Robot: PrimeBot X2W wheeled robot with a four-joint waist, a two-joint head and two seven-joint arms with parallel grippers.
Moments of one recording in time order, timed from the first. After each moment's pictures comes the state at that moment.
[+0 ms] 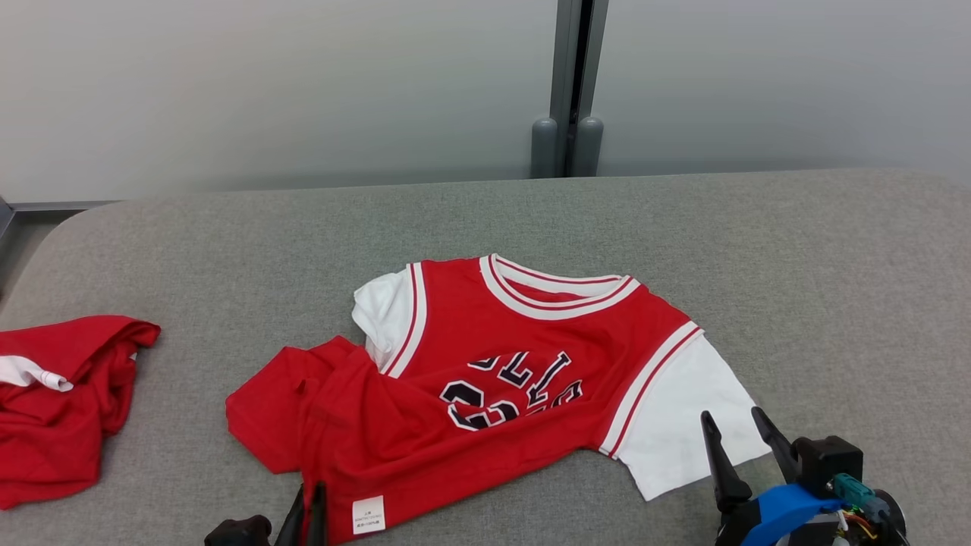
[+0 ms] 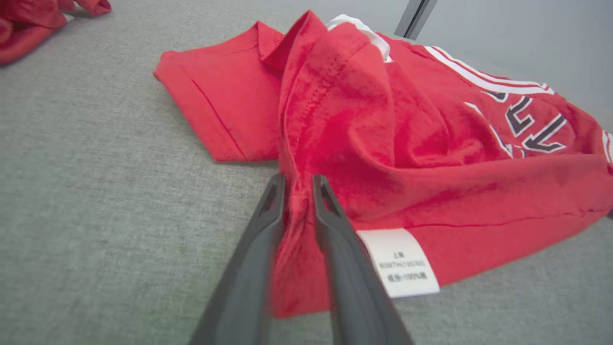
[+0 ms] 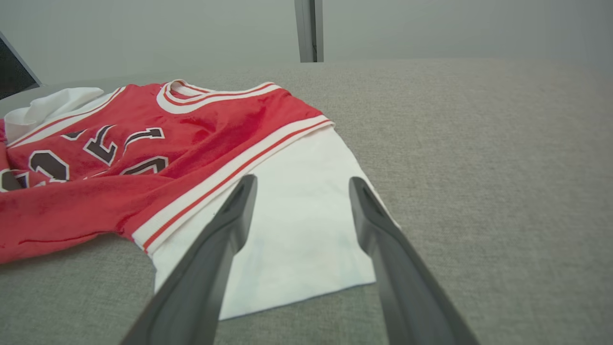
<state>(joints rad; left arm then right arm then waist) -0.01 0.05 -0.16 0.61 -0.34 -0.08 -0.26 -0.16 -0.05 0.01 0.60 0.10 0.13 -0.26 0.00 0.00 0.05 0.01</state>
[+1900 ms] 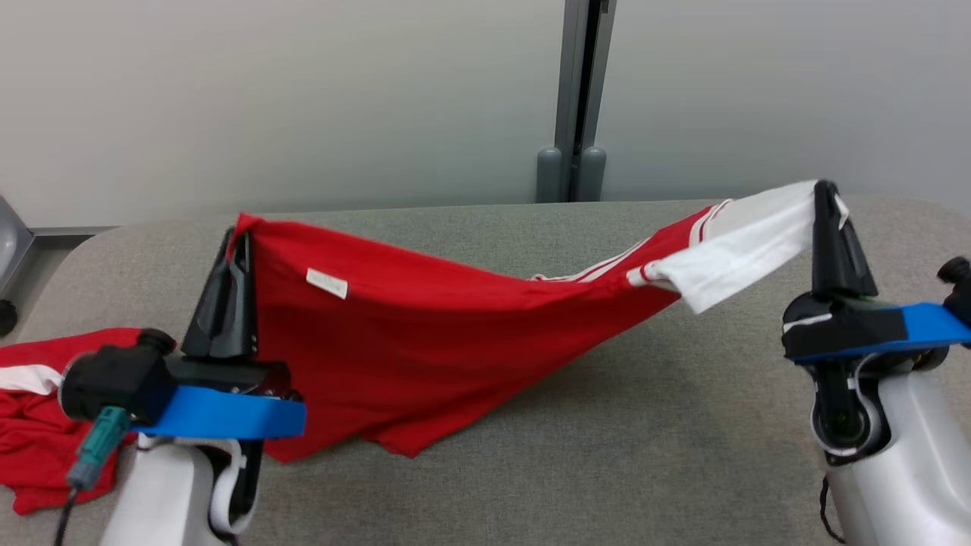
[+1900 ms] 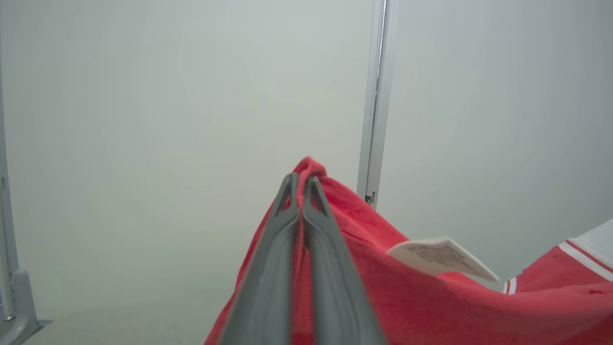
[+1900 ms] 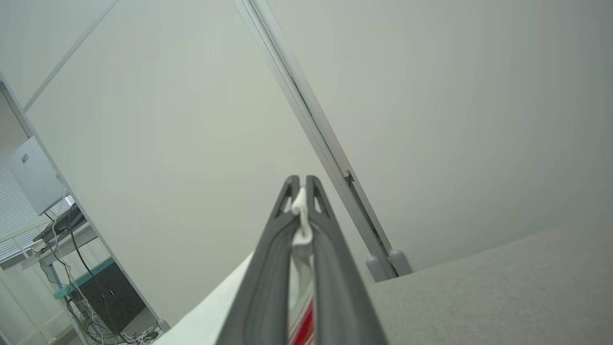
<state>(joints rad) -0.20 0.14 -0.10 0.17 -0.27 -0.13 -0.26 -0.40 -0.13 0.02 0.39 0.64 0.13 -0.26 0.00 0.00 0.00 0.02</state>
